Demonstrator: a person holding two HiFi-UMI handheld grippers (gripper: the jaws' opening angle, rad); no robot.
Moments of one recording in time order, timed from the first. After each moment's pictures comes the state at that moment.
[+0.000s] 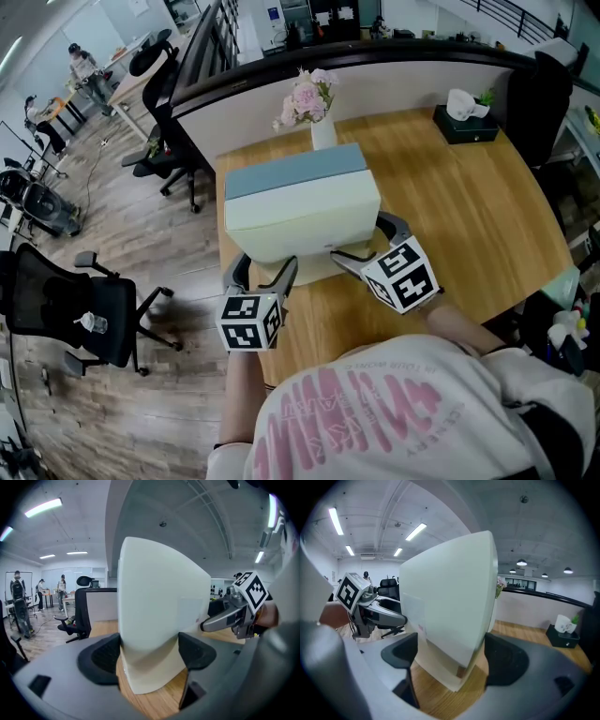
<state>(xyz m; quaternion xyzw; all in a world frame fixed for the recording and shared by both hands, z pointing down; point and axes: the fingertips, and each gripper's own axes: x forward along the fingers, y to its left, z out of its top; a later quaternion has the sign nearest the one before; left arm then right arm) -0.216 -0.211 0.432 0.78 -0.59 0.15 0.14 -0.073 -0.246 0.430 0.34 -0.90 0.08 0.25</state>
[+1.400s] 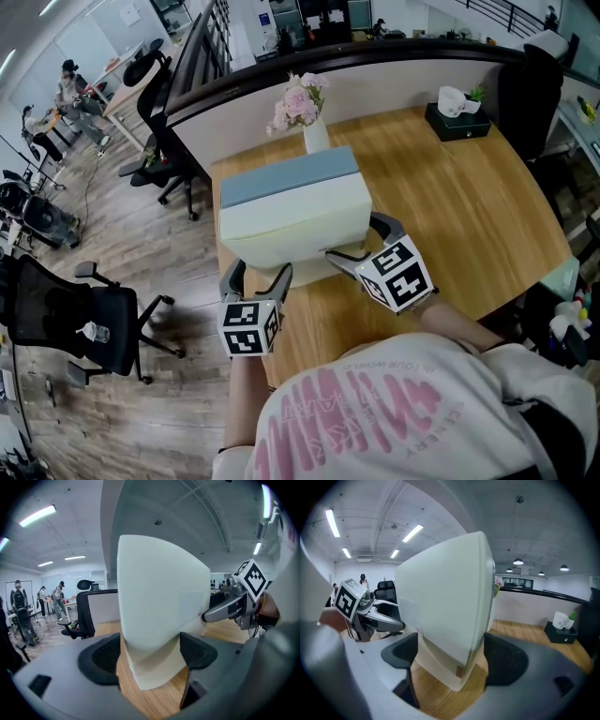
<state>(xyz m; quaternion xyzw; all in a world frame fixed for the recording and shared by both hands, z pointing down) -0.223 -0.201 0.439 0.78 -0.59 0.18 0.11 -0.072 -0.242 0.427 0.36 -0.90 0.09 0.24</state>
